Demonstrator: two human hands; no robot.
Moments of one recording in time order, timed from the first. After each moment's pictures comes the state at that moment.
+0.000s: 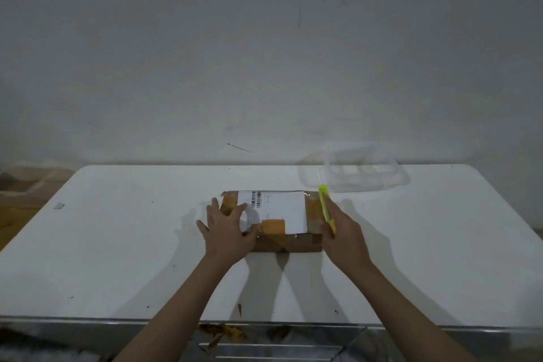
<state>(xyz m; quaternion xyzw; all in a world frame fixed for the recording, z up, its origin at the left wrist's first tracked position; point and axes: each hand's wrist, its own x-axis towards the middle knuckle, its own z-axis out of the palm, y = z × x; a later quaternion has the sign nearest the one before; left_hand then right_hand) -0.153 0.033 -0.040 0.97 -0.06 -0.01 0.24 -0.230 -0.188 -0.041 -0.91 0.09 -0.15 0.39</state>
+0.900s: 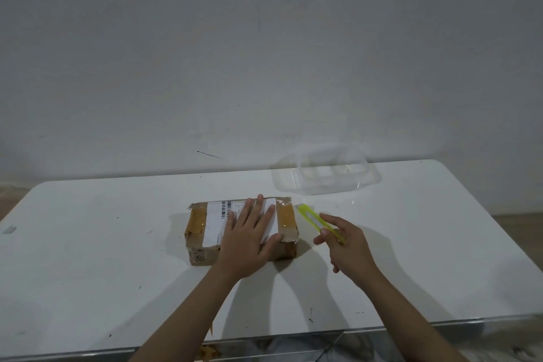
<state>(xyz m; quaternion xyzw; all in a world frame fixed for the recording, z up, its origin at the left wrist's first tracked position) -0.151 -0.035 -0.069 0.93 -0.33 0.05 0.15 -0.256 -0.233 -0.028 -0.76 0.23 -0.08 0.60</state>
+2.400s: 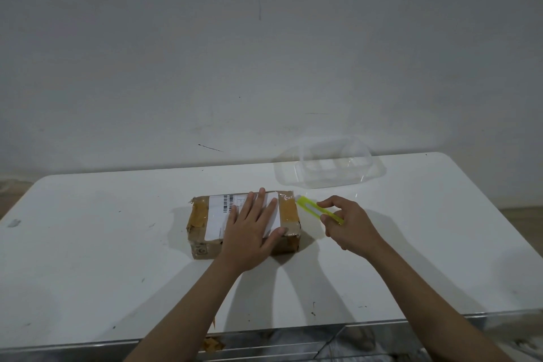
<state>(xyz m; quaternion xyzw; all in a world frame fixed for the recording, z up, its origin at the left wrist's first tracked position) -0.149 -0.037 -0.070 0.93 -0.32 0.03 0.15 -0.237 -0.247 0.000 -0.86 0.17 -0.02 0.49</state>
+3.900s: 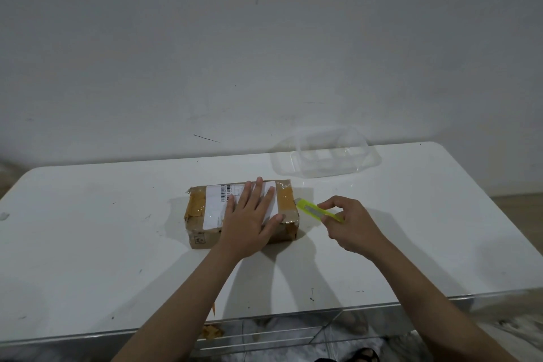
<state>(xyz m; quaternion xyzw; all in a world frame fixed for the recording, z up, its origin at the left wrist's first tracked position) -0.145 -0.038 -0.072 0.94 -0.32 0.02 0.14 -0.257 -0.236 0.004 -0.83 0.20 0.00 0.51</state>
